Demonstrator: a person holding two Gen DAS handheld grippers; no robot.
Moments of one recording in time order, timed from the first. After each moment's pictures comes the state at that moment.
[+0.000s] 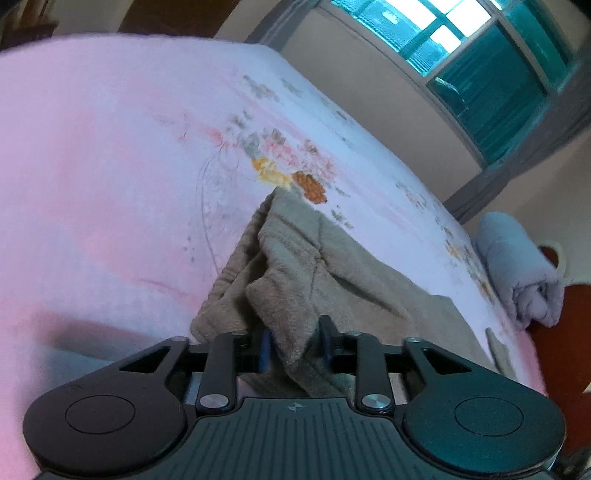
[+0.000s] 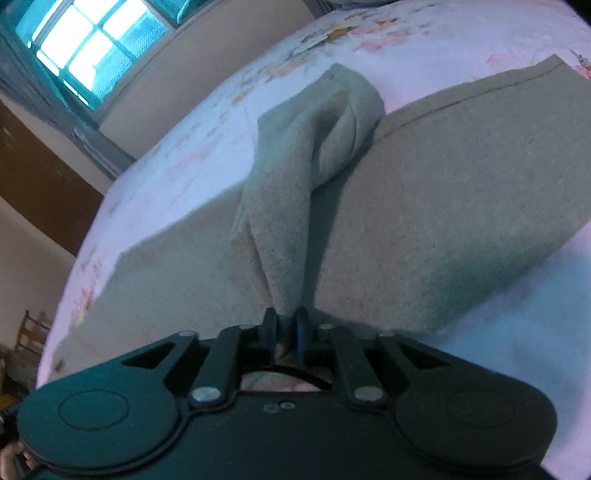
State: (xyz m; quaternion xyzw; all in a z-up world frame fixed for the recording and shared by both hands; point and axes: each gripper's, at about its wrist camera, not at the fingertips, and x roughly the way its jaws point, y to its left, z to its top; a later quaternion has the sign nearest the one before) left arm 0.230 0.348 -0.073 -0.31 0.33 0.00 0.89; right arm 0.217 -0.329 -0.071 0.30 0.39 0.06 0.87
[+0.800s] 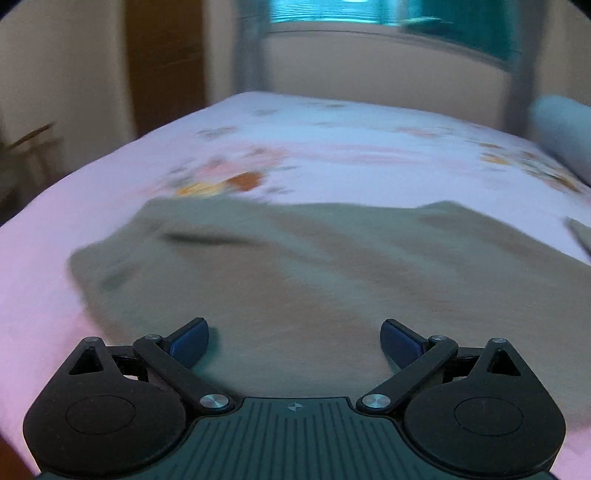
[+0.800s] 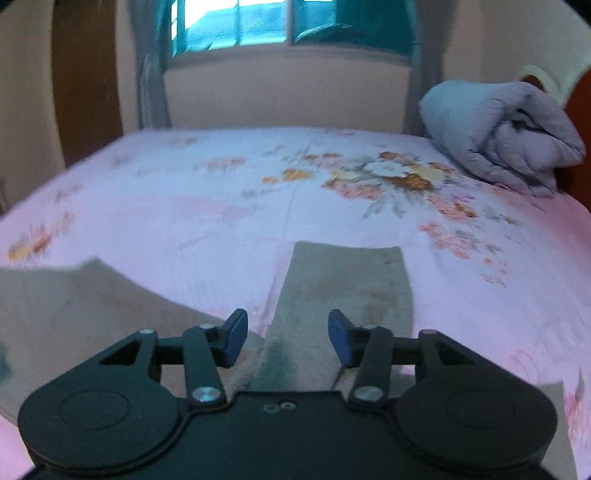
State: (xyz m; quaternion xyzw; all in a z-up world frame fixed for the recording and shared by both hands) left arm 0.247 0.127 -0.059 -0.04 0.34 0.17 0.92; right arm 0.308 -0.289 0.012 -0.04 0.32 0.08 0.94
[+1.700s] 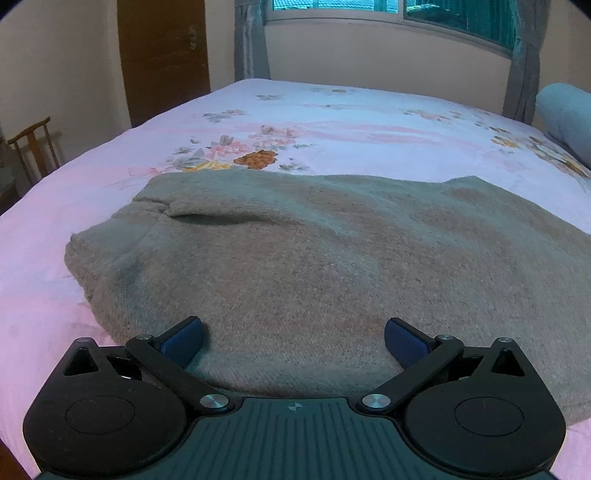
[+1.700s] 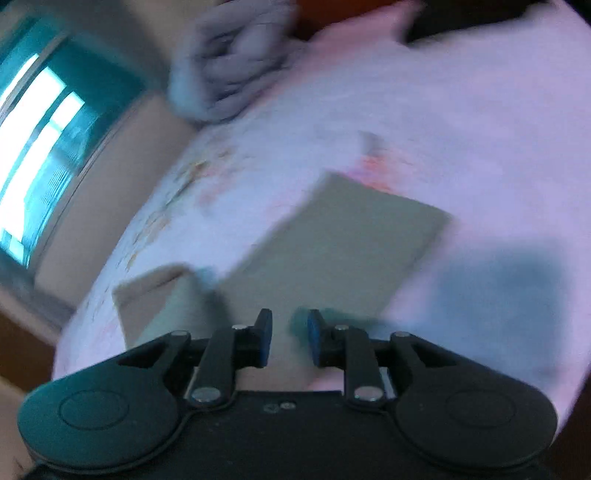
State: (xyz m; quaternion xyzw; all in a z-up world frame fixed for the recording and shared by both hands) left arm 0.260 0.144 -0.084 -0.03 0.36 0.14 0.92; right arm 0.159 -0.504 -0.058 0.41 0.27 -0.14 0.86
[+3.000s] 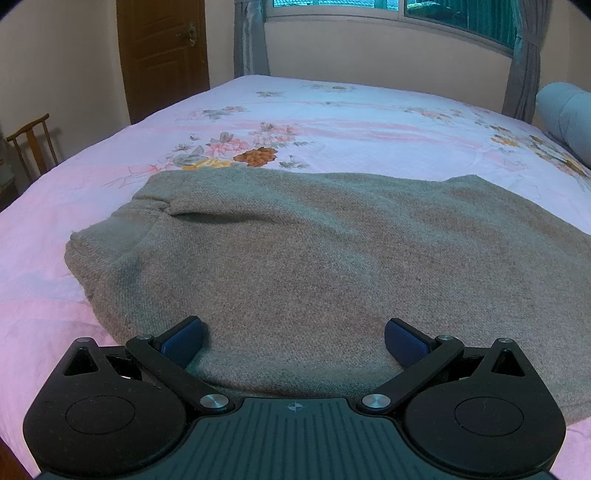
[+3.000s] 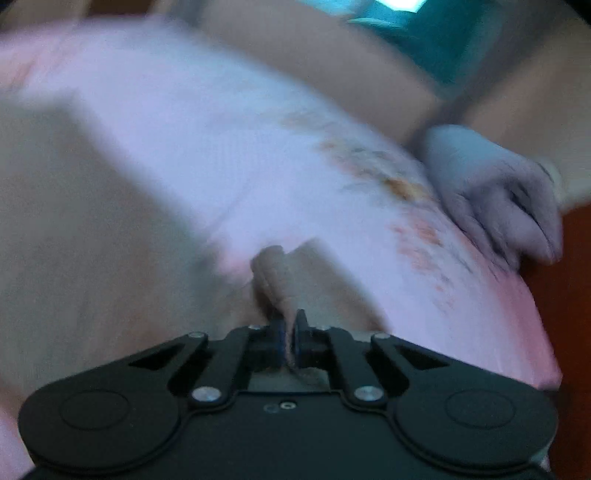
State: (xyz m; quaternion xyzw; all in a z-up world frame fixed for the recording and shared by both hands) left arm 0.260 0.146 -0.082 -0.04 0.37 0.14 0.92; right arm 0.278 -0.280 -0.023 -0.24 0.32 0.01 0.92
